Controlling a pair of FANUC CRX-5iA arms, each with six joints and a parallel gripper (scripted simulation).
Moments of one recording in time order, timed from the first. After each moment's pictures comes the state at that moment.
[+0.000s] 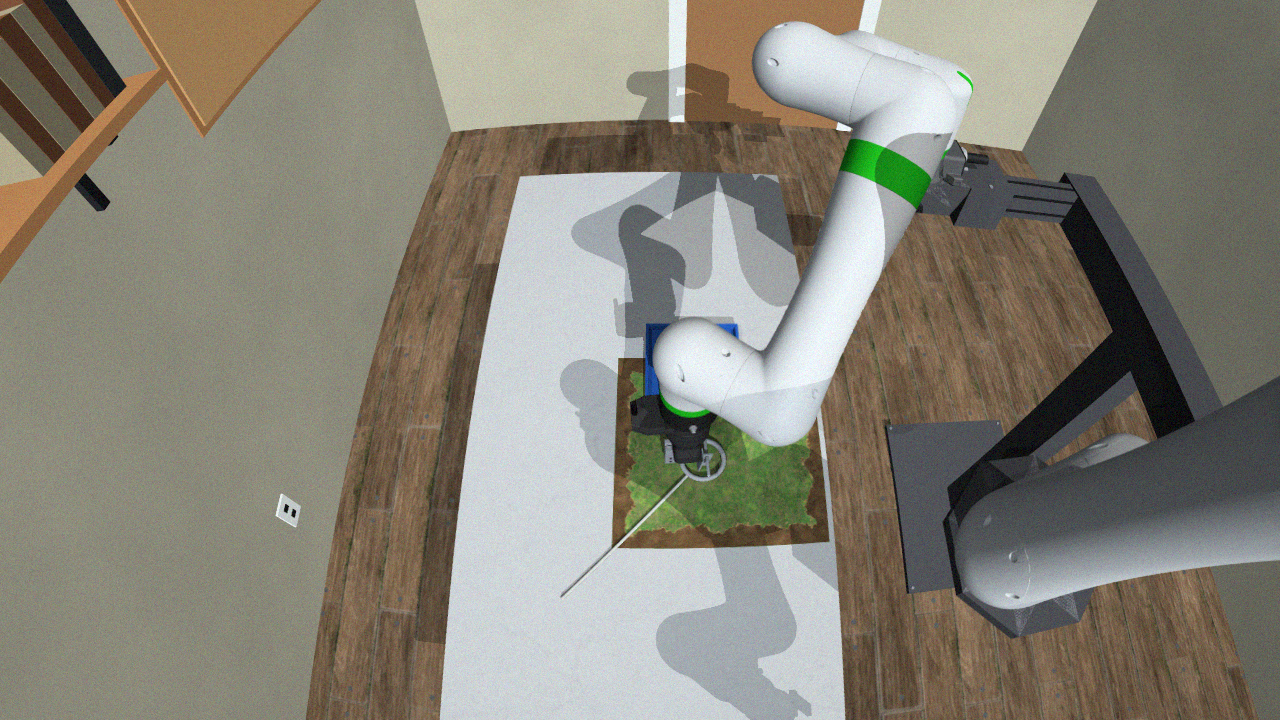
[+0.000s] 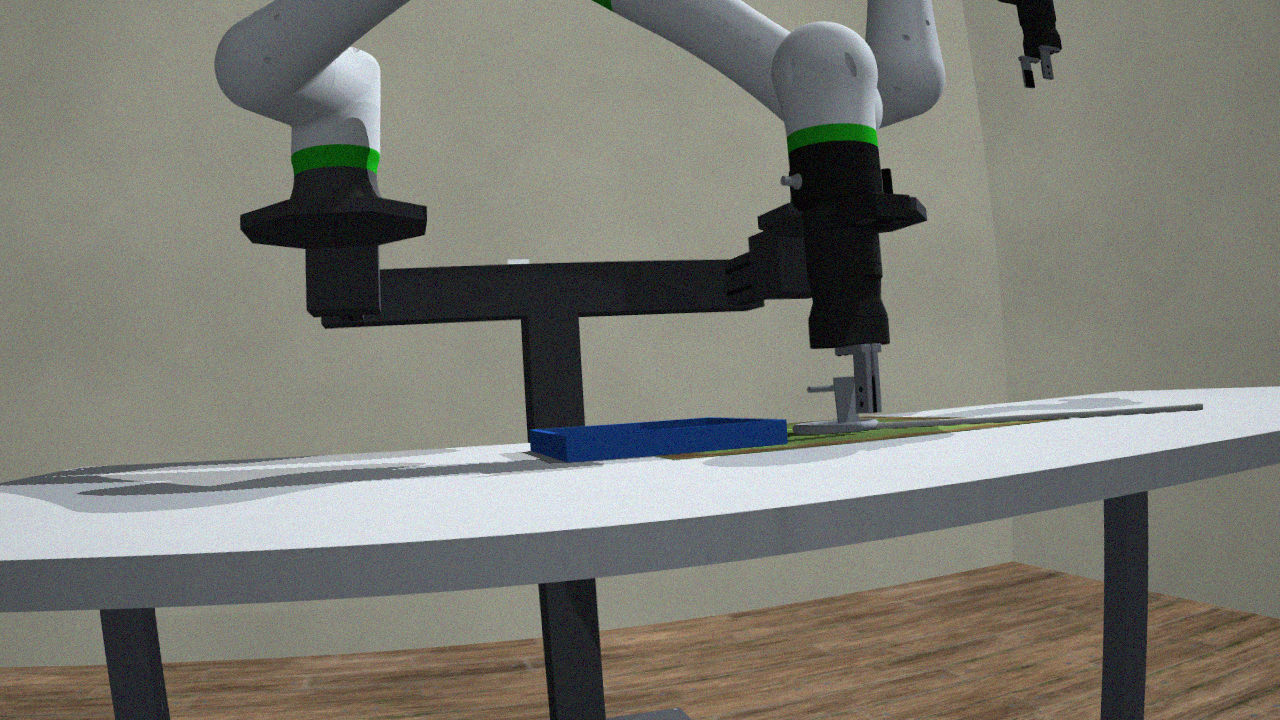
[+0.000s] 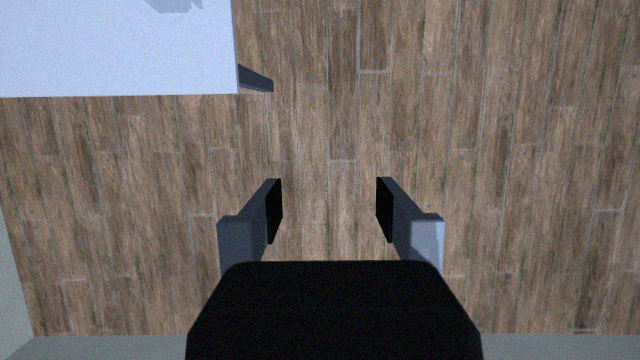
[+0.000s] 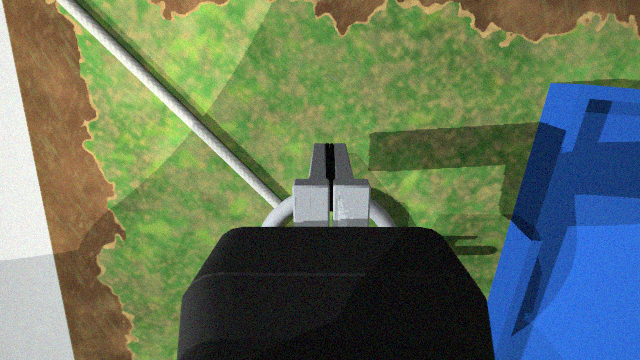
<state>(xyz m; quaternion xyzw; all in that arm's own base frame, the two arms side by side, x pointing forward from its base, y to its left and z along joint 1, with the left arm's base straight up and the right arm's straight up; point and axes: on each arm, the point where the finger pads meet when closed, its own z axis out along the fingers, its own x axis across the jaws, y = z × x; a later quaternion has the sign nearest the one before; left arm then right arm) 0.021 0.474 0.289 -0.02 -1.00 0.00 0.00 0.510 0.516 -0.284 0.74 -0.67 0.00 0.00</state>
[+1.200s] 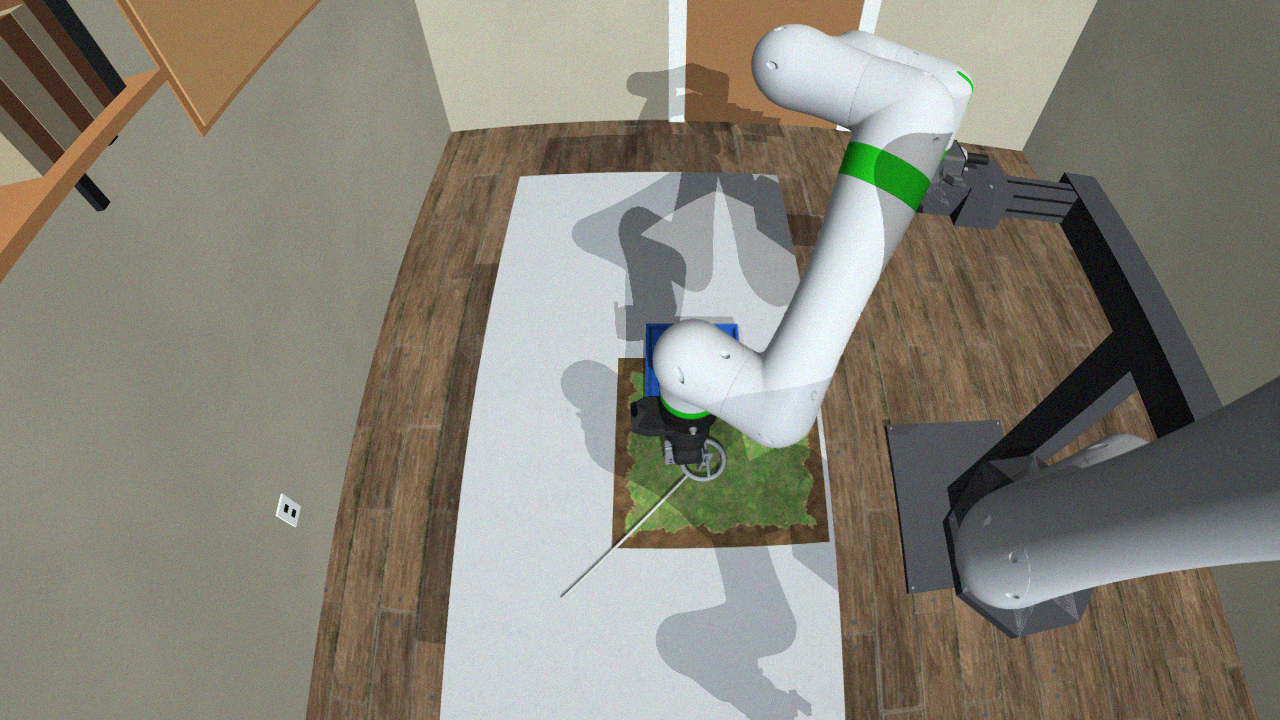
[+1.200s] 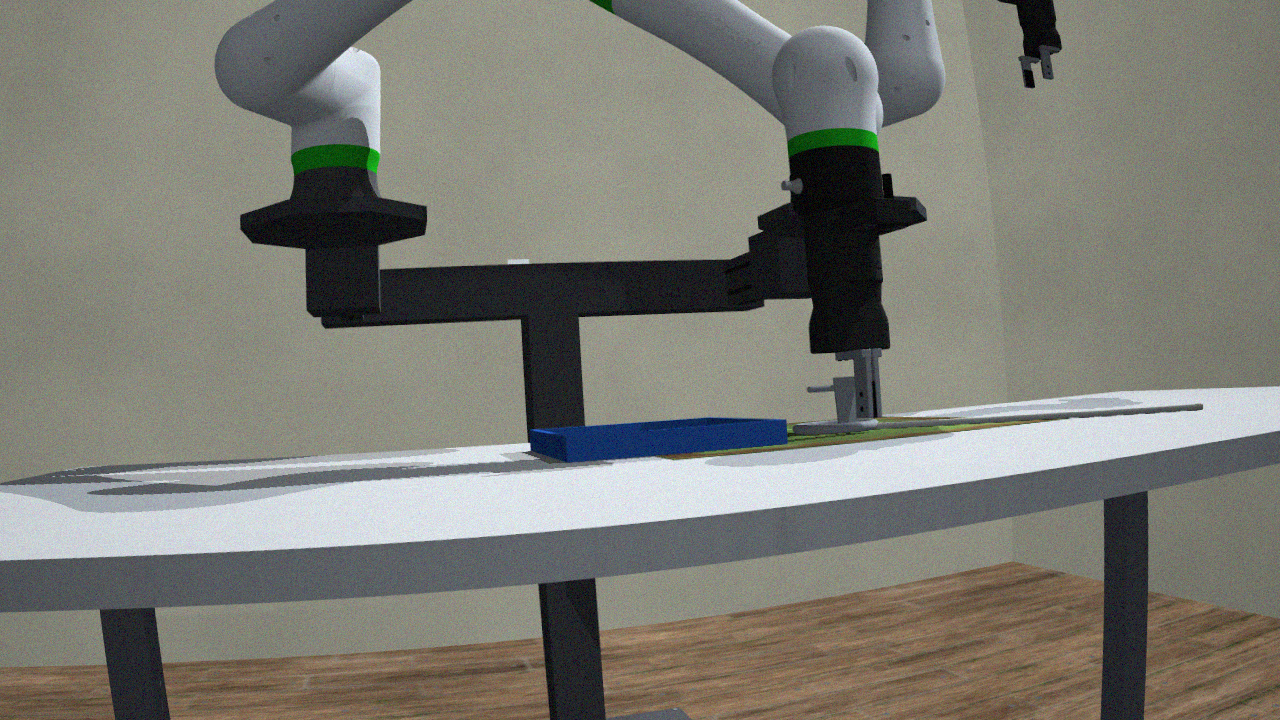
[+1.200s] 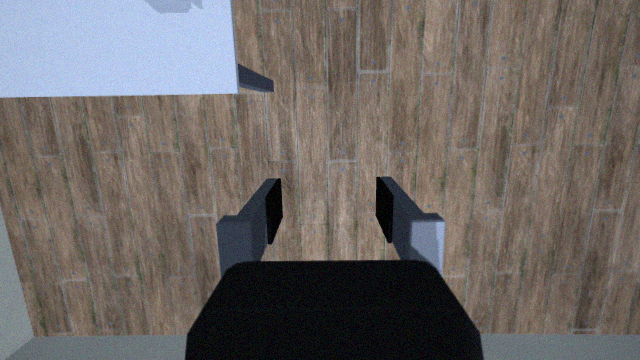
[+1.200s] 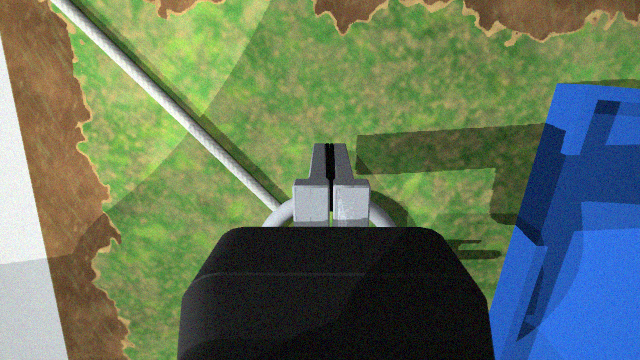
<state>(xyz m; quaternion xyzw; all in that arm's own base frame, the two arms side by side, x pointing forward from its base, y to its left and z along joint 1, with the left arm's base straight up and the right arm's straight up) 0.021 0.474 0.289 -0.02 -1.00 0.00 0.00 0.510 0.516 -0.289 0.74 -0.67 0.00 0.00</state>
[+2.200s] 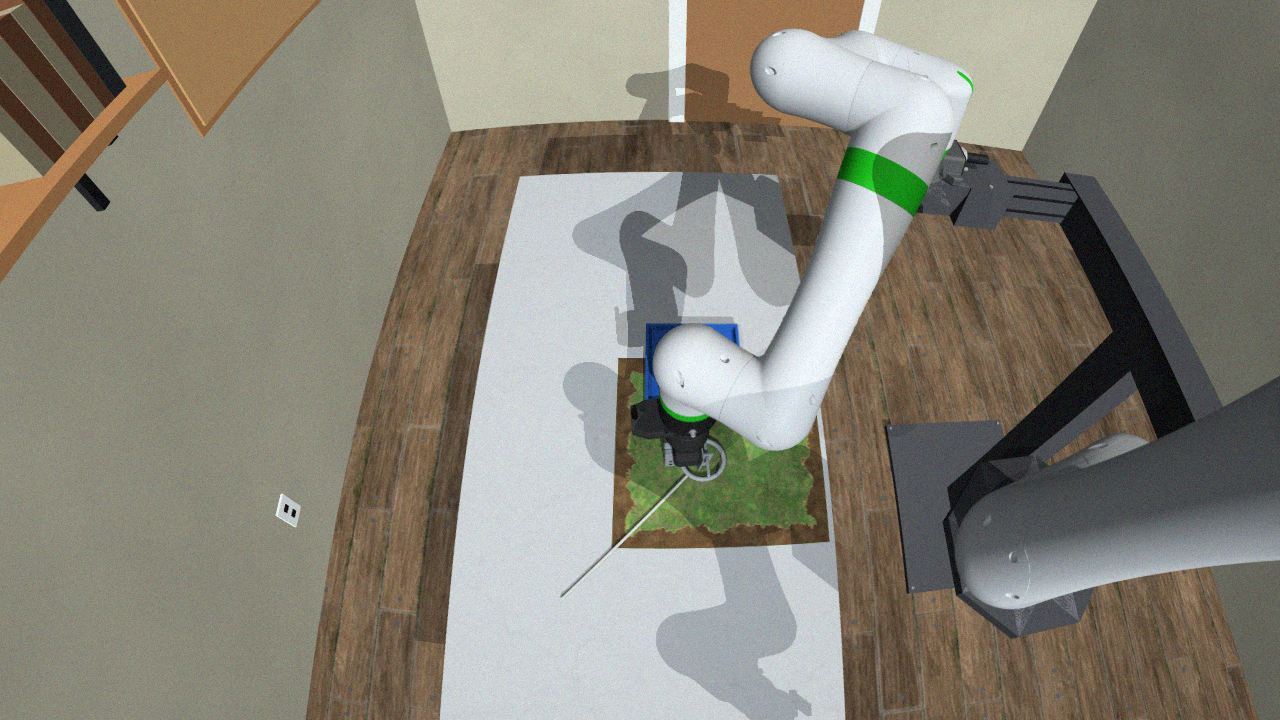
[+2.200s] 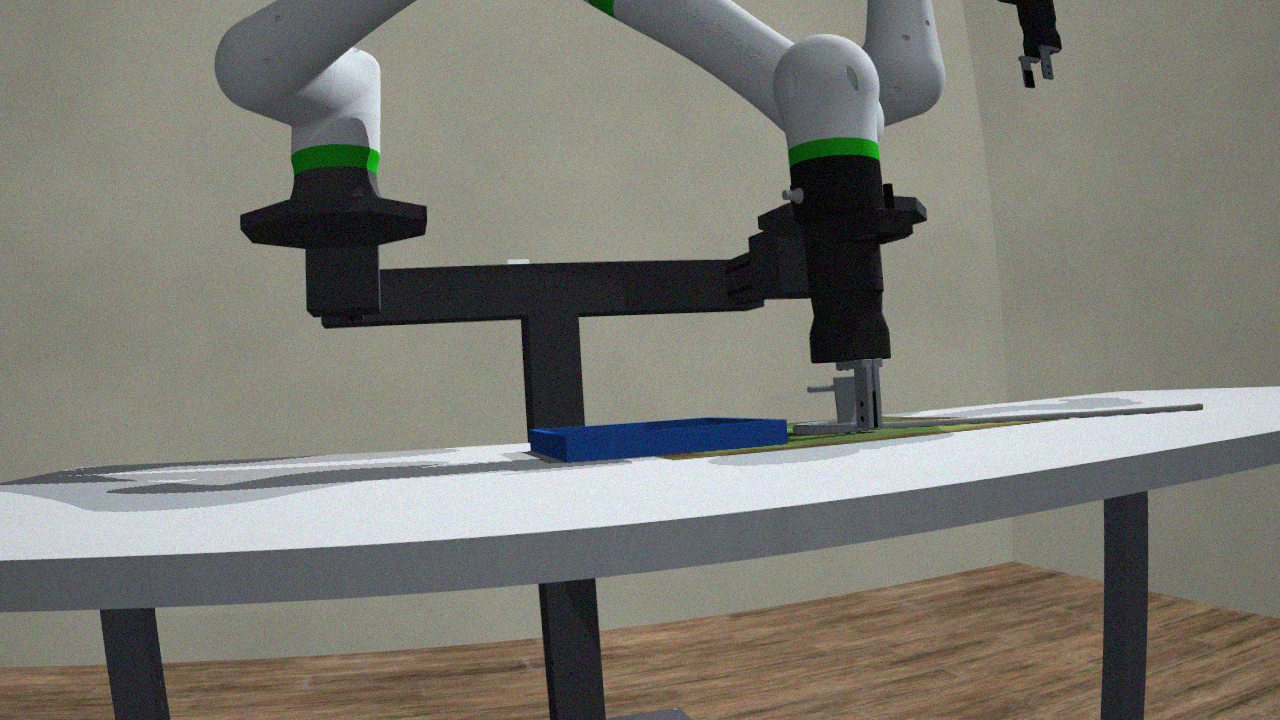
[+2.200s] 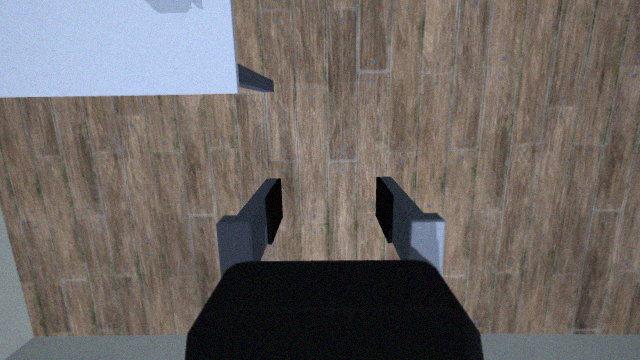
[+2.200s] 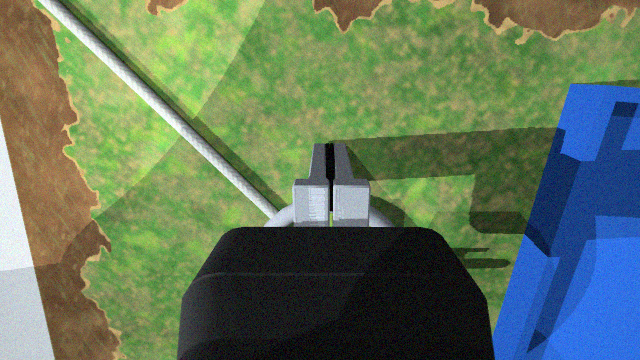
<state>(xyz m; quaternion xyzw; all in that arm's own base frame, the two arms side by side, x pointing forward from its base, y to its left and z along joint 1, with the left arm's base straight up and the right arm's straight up) 0.021 0.474 0.289 -0.02 -1.00 0.00 0.00 0.510 0.516 -0.299 0.74 -0.67 0.00 0.00</state>
